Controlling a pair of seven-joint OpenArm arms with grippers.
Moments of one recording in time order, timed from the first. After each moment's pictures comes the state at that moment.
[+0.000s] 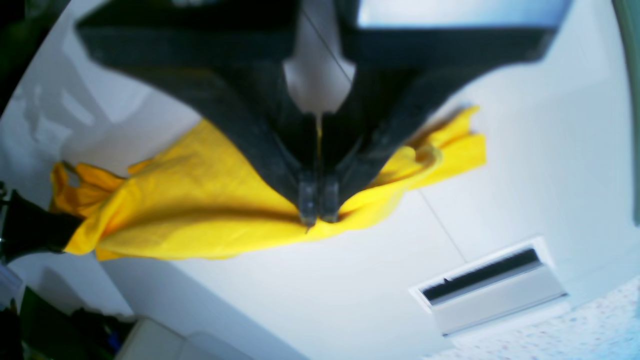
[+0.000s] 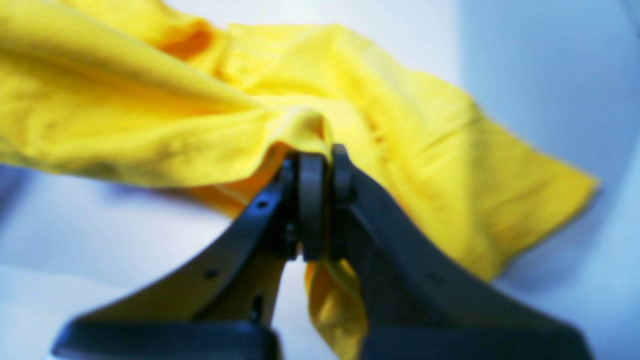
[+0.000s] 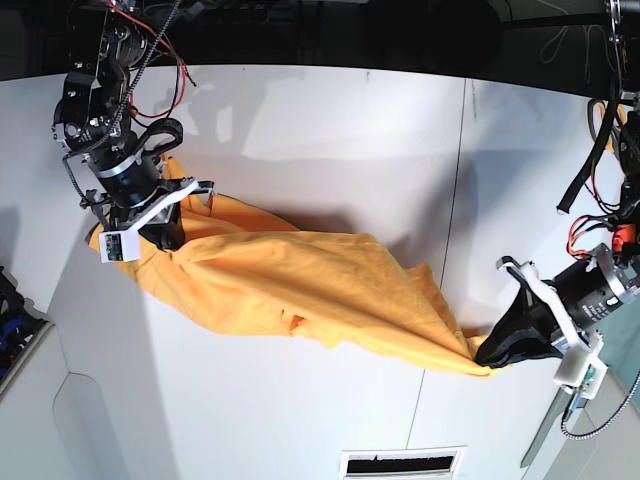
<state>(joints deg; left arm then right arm) -2.6 -32.6 -7.8 103.6 -45.3 -30.2 38.8 -10.6 0.0 11.3 96.0 10.8 25.0 -32.4</state>
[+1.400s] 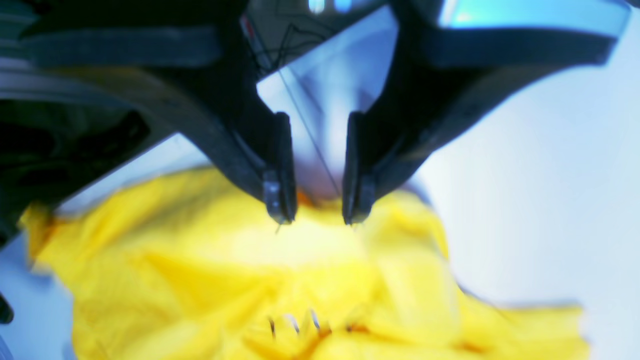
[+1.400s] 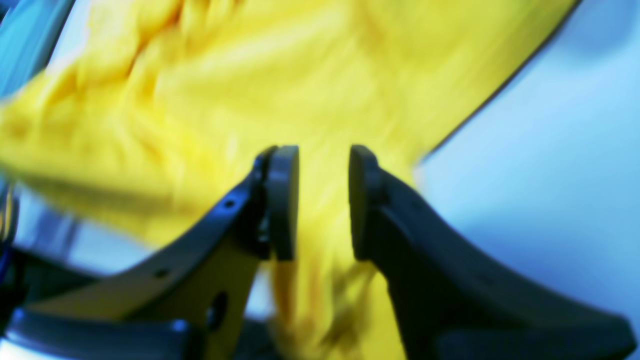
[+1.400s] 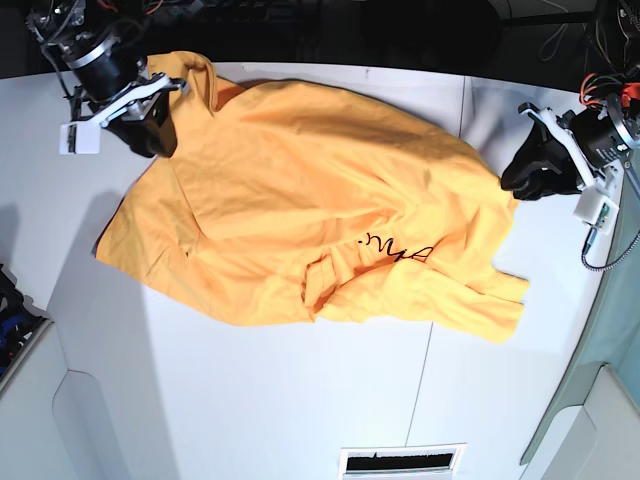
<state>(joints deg) 25.5 -28.9 -21.6 104.4 -46.4 -34.6 42.1 -28.6 0.0 21.0 104.1 29.3 31.7 -33.8</state>
